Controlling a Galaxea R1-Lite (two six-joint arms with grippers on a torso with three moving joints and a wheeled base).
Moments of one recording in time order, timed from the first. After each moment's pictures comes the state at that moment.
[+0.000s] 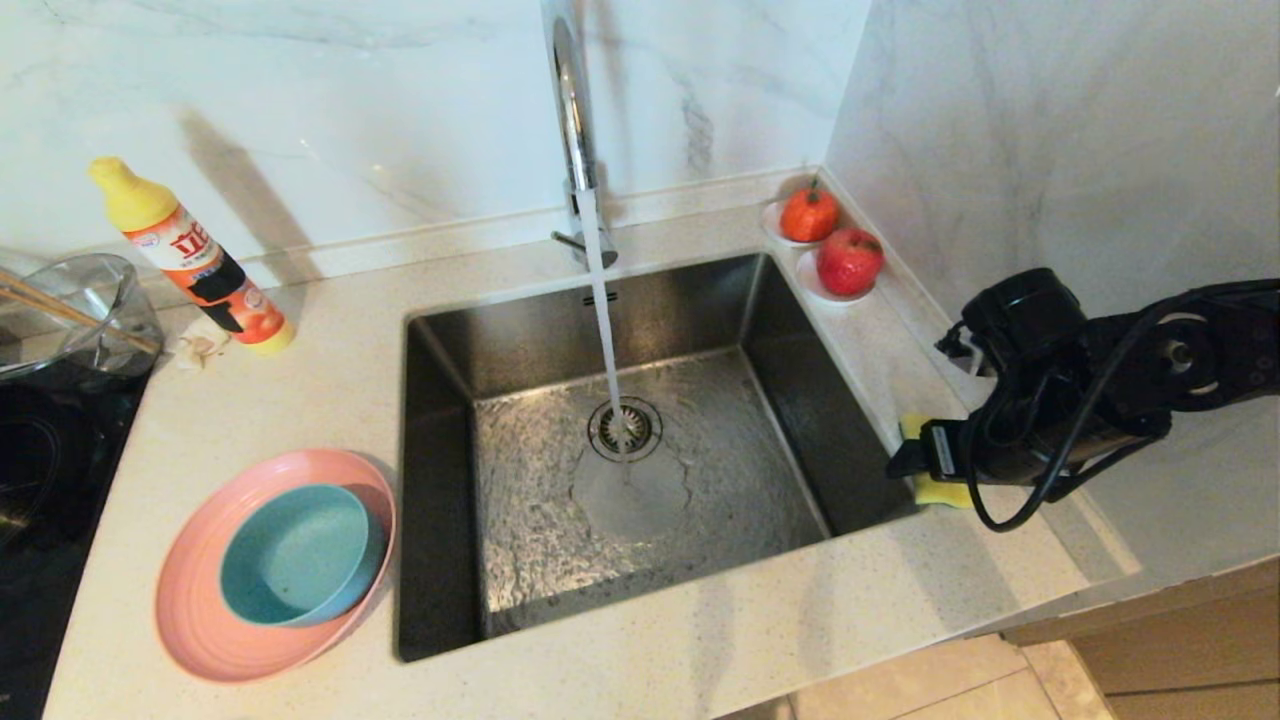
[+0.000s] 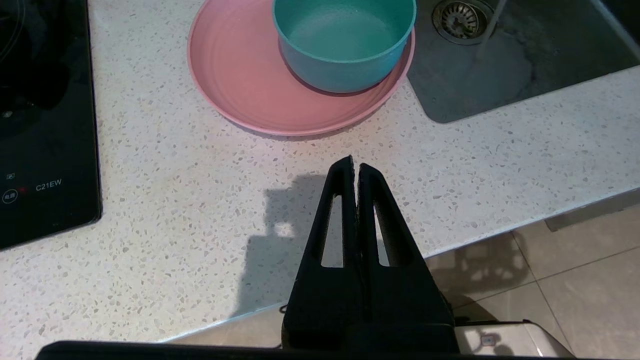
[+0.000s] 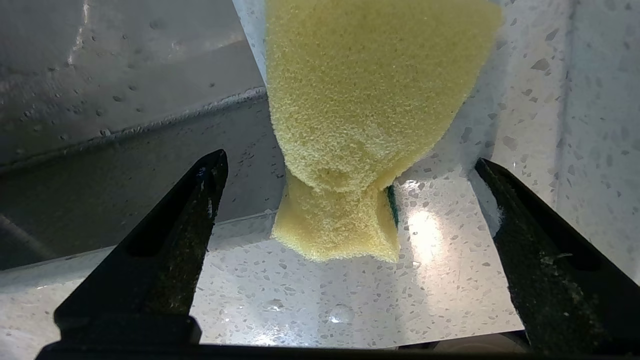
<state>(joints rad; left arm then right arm) 0.00 0.00 -0.05 0.13 -0.04 0.10 0.27 1.85 -1.36 0.41 -0.12 0.30</state>
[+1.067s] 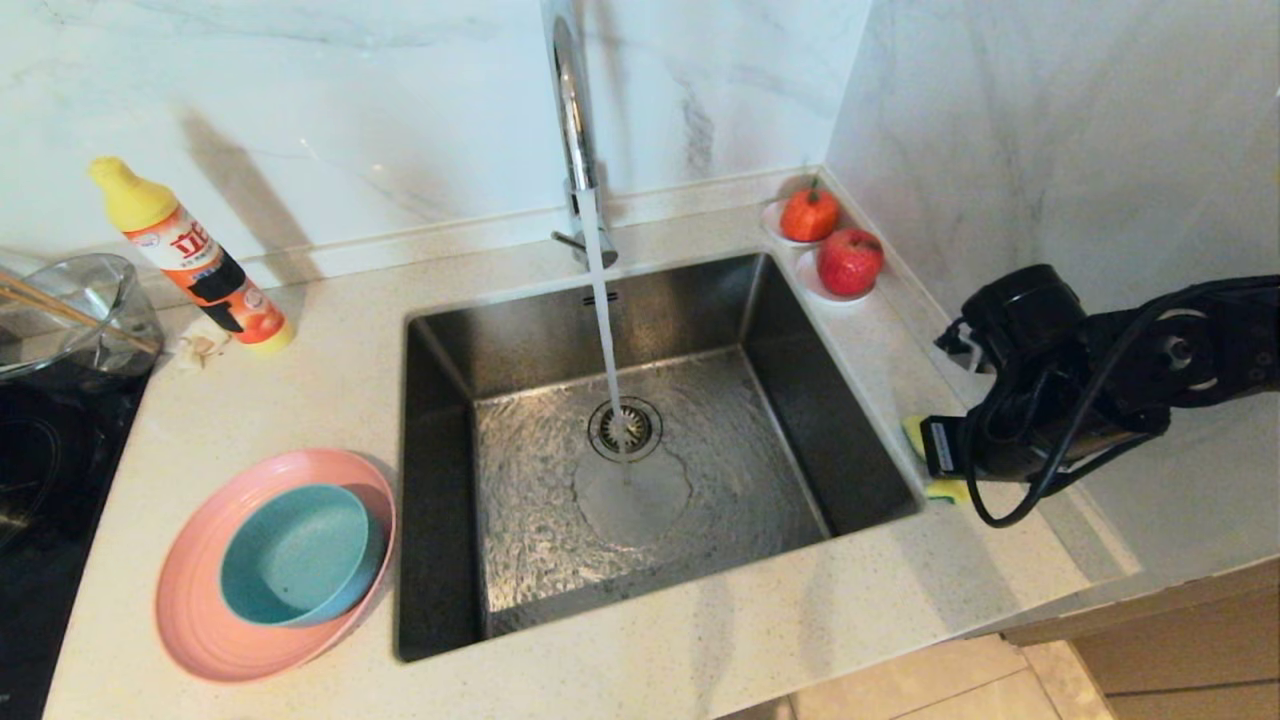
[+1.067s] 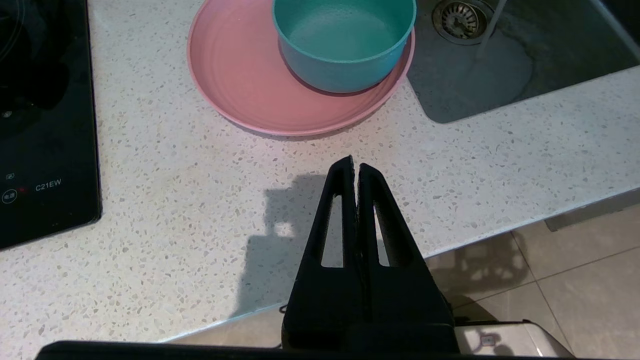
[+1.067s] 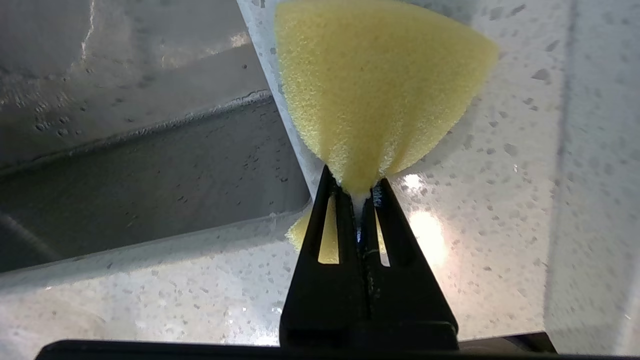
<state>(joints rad) 0.00 0.00 -0.05 0.13 -0.04 0.10 0.27 1.84 -1.38 0.42 -0.12 0.29</state>
